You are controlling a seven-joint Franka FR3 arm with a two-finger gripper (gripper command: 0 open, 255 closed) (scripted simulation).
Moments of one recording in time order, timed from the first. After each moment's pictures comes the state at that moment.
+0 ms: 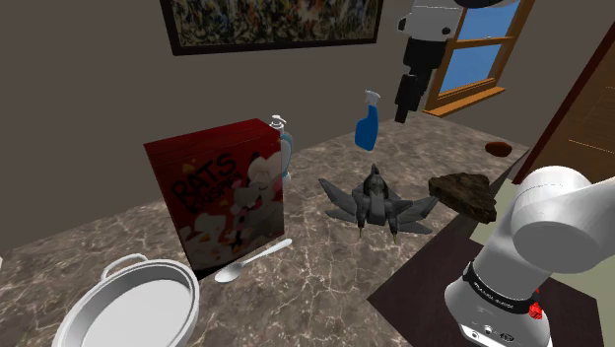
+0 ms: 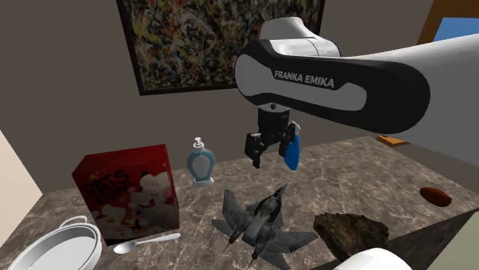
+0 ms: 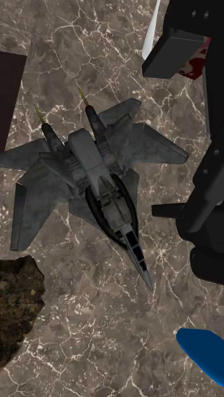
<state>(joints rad) -0.02 -0.78 -0.07 -2.40 -0.07 1.63 -0.14</state>
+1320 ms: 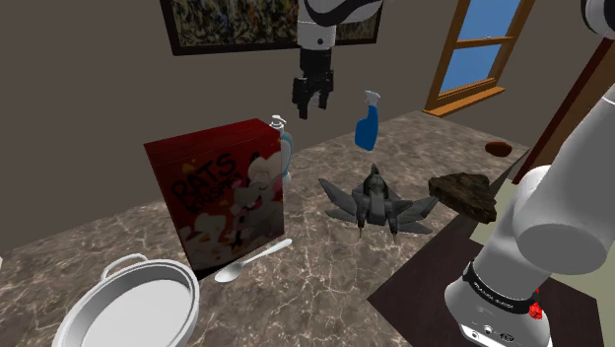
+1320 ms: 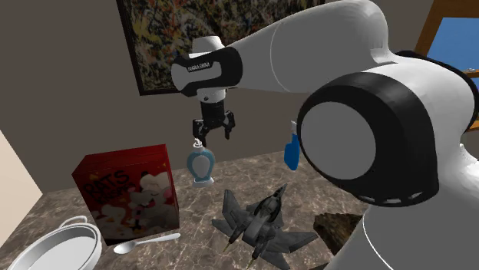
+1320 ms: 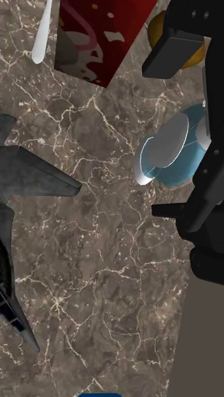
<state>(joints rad) 0.04 -0.08 0.03 -1.88 -0.03 1.81 0.00</state>
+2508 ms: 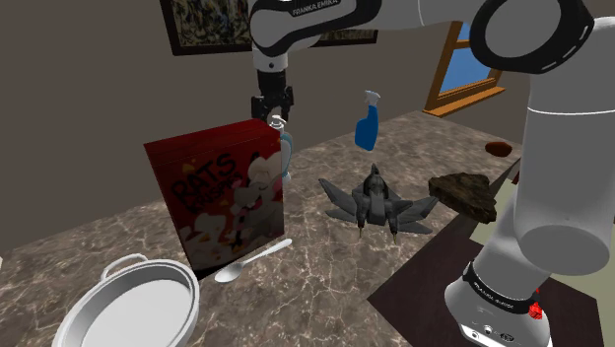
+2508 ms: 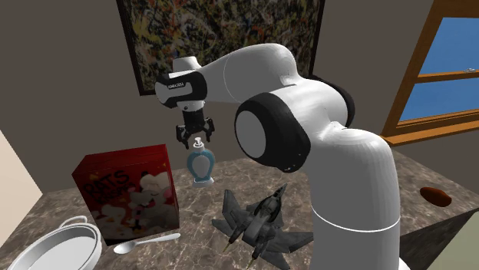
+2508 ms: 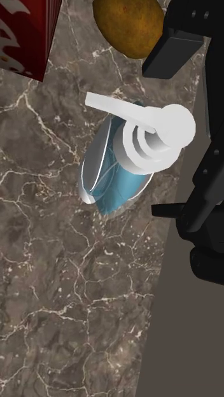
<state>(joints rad) 0.07 0.32 0.05 -1.52 -0.06 1.83 0.06</state>
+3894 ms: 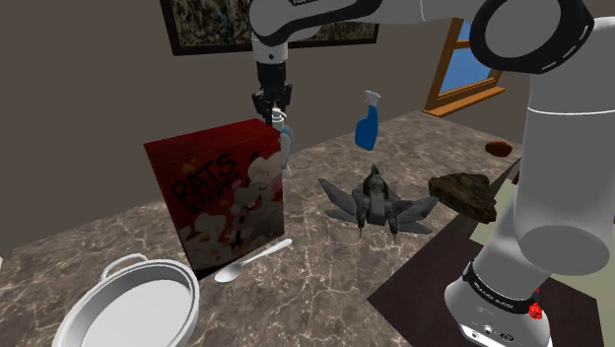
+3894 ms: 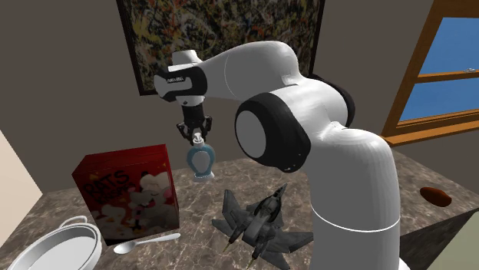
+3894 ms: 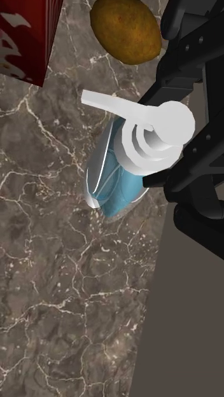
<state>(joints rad) 0.07 0.32 0.05 -1.47 -0.05 1.78 0.05</state>
